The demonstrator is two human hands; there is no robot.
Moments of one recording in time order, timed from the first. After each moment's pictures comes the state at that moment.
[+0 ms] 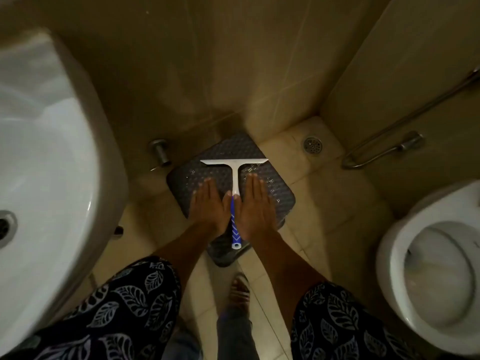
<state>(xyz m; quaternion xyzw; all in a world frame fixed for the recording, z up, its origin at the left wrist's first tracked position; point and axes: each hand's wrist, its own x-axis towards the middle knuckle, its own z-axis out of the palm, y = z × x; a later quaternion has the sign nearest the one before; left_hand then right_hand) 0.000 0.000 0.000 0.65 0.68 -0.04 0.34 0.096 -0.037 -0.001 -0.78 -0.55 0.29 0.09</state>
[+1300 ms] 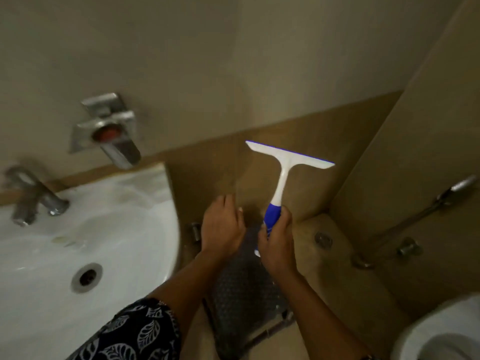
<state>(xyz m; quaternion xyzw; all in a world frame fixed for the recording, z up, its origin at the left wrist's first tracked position) -0.004 0.045 0.218 0.73 0.63 0.23 0.15 0.102 0.005 0.191 -0.75 -0.47 0.24 0.41</state>
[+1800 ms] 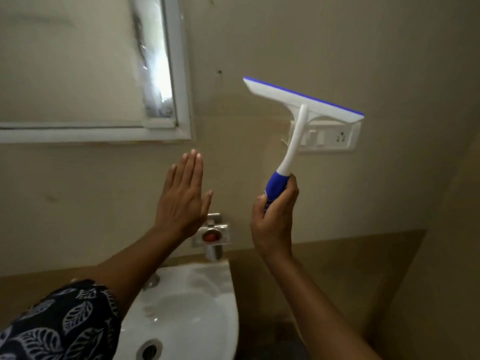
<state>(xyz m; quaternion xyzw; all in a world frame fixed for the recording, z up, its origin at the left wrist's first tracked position) -0.200 0.057 0.498 0.69 0.60 0.29 -0.28 -0.030 0.025 0.491 -0.46 -0.60 0.08 0.65</state>
